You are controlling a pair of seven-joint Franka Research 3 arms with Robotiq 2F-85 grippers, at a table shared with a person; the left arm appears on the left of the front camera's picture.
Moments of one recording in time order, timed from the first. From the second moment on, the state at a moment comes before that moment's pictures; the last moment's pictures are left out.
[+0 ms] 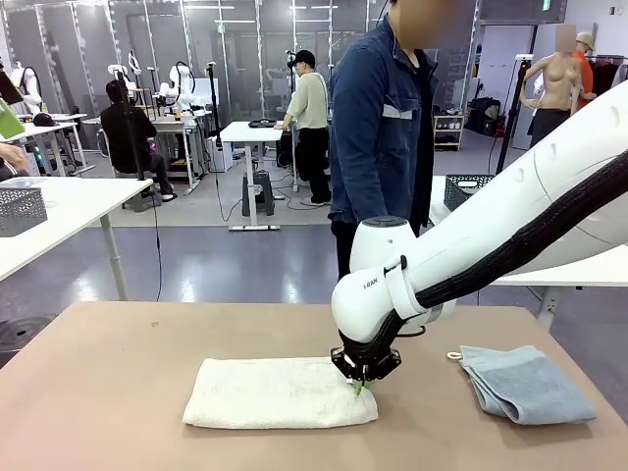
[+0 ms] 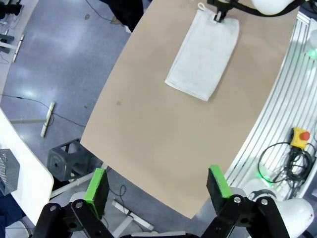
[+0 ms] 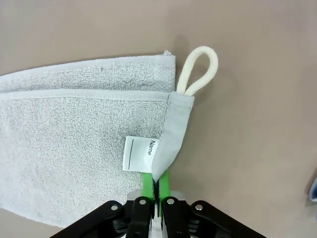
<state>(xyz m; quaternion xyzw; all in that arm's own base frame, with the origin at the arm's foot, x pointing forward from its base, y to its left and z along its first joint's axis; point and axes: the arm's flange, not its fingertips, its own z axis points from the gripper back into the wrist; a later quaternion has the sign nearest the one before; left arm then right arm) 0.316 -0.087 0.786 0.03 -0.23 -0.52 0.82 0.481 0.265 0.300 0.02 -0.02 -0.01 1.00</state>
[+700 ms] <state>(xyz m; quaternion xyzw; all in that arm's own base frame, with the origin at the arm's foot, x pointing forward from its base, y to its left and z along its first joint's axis) 0.316 -0.087 0.786 0.03 -0.23 -0.52 0.82 0.468 0.250 0.429 -0.18 -0.07 -0.01 0.98</state>
